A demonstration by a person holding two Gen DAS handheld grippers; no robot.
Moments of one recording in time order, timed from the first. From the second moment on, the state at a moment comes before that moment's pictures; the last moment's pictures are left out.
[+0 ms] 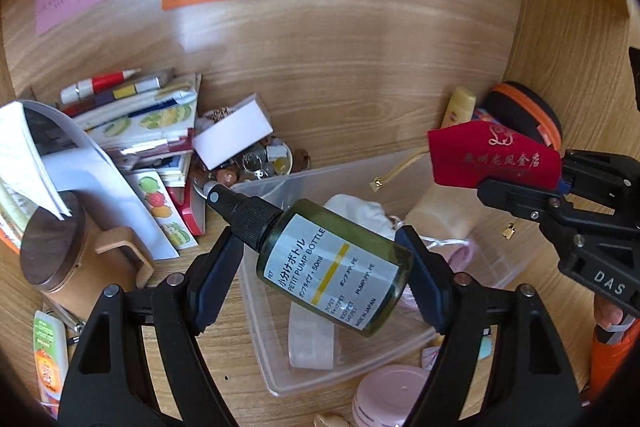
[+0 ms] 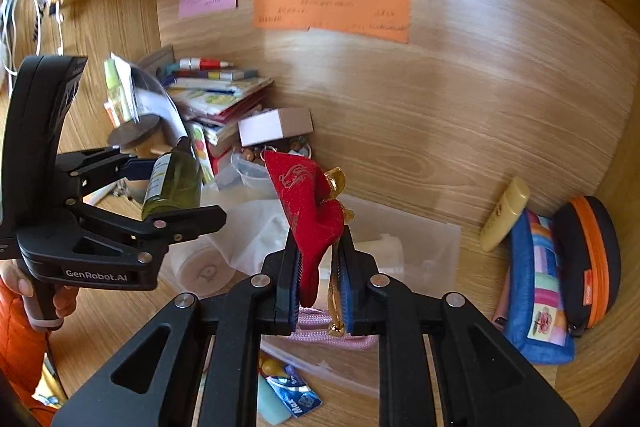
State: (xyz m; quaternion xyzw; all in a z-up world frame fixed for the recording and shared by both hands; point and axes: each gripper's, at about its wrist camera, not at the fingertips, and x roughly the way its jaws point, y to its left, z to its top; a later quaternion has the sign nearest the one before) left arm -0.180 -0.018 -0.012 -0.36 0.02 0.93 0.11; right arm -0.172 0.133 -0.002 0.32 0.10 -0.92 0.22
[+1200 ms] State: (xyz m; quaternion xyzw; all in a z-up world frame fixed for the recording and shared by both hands) left arm -0.207 -0.002 -0.040 -0.40 0.05 0.90 0.13; right arm -0.197 0.118 -0.020 0.35 0.14 -0.91 0.20
